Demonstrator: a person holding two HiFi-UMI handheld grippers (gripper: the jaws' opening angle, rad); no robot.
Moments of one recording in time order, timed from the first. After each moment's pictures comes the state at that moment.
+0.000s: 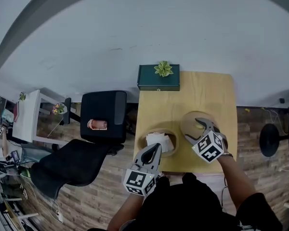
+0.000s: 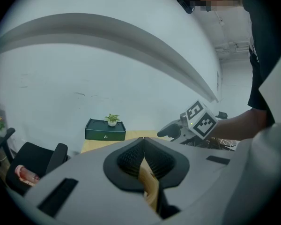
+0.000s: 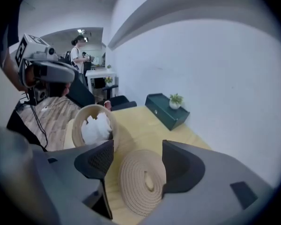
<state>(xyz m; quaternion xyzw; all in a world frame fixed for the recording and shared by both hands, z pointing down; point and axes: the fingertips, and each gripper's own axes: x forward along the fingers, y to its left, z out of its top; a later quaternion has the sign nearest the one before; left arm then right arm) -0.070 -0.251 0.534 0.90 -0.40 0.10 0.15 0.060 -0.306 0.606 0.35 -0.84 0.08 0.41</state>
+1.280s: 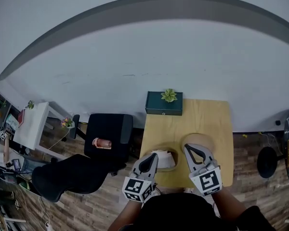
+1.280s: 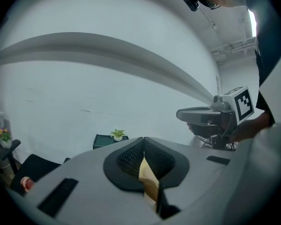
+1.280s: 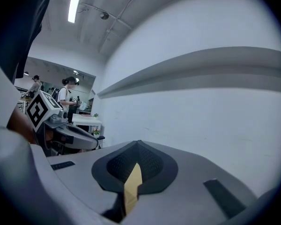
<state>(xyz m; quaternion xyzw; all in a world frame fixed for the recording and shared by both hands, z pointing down) -0.102 -0.251 0.481 0.90 -0.43 0.05 0.10 0.008 -0.255 0.421 0.47 -0.87 -0.06 0.14</state>
